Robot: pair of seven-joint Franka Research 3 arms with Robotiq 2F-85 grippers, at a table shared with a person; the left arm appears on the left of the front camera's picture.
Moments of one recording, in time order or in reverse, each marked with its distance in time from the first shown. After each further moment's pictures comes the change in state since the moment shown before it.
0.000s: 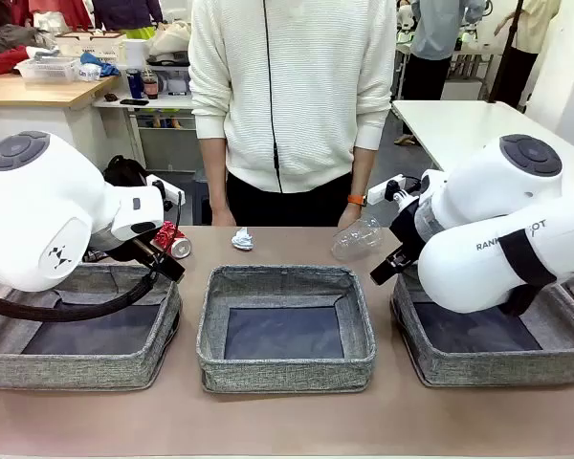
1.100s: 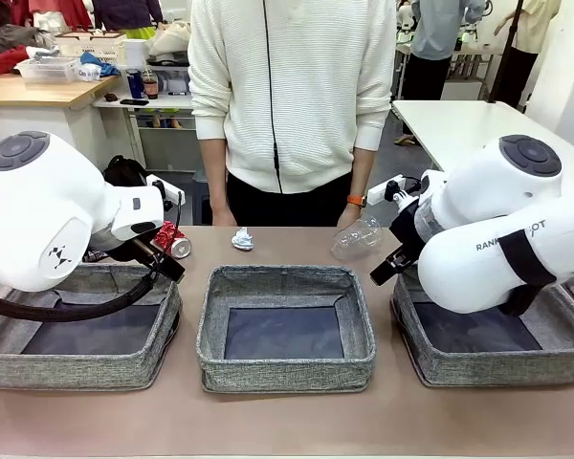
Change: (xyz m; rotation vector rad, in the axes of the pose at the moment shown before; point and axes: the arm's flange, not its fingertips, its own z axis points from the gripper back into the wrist) left arm 0.000 0.000 0.000 0.000 0.000 0.000; right arm 0.000 0.000 -0.001 0.000 0.001 0.001
